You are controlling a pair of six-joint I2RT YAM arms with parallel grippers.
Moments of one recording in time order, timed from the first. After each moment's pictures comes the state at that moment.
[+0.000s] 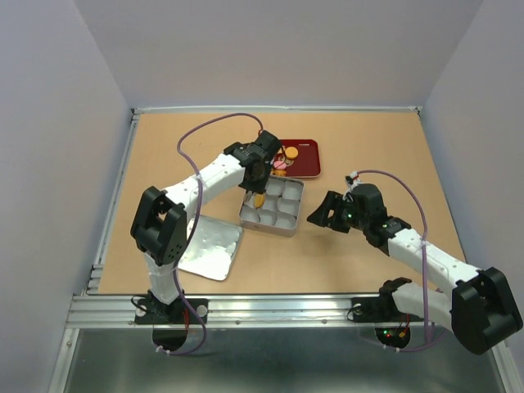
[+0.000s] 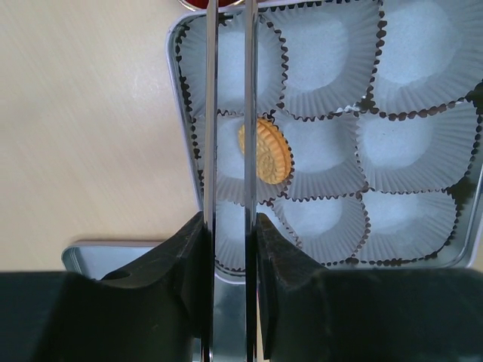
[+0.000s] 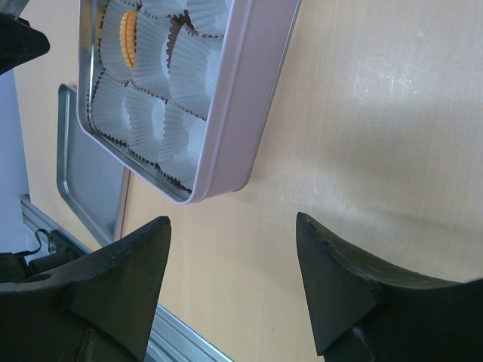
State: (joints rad) left arm -0.70 1.82 1.54 -0.85 -0.24 -0.28; right arm 0.43 1.07 0.51 -0.07 -0.29 0.72
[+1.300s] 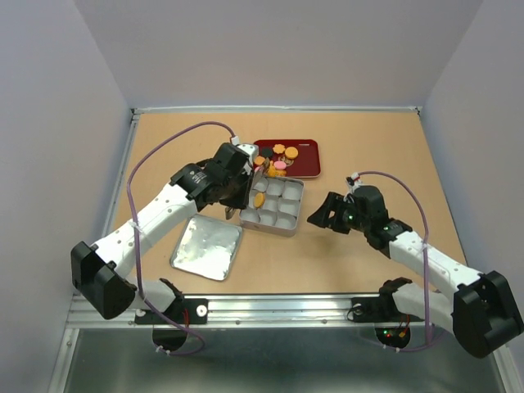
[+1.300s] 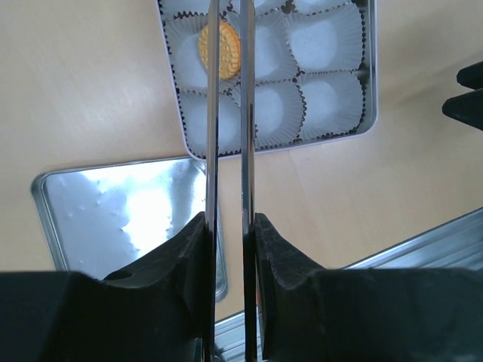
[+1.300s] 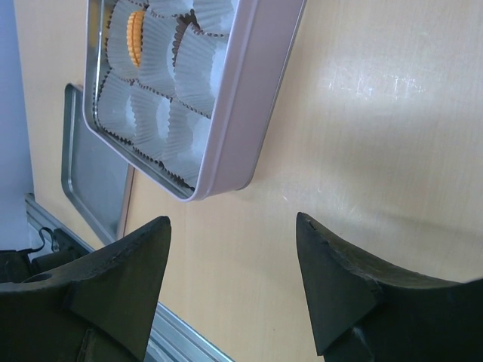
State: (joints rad) left arm -0.71 1.32 1.31 -0.90 -0.09 -0.34; right arm 0.43 1.06 0.49 -0.05 -0.29 0.72
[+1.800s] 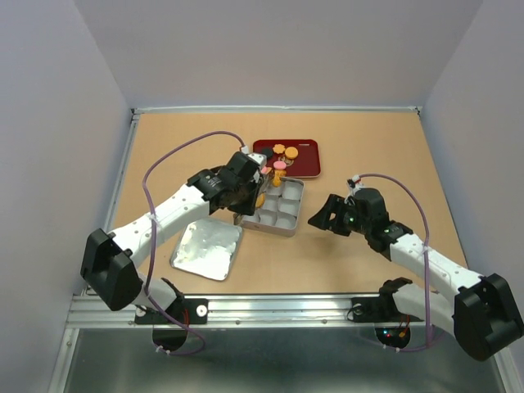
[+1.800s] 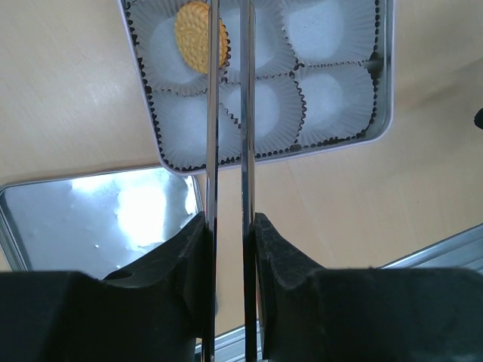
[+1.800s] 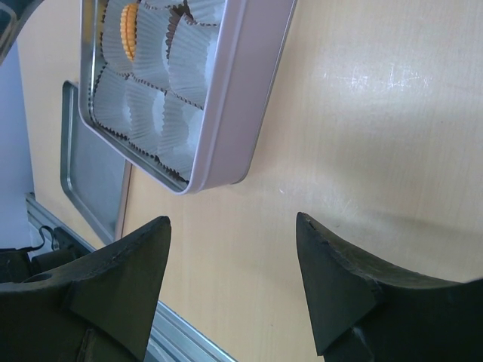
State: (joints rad) left arm -0.75 1.40 1.20 -0.78 -0.08 -0.37; right arm 0.43 1.03 0.46 -0.04 -0.29 0.73
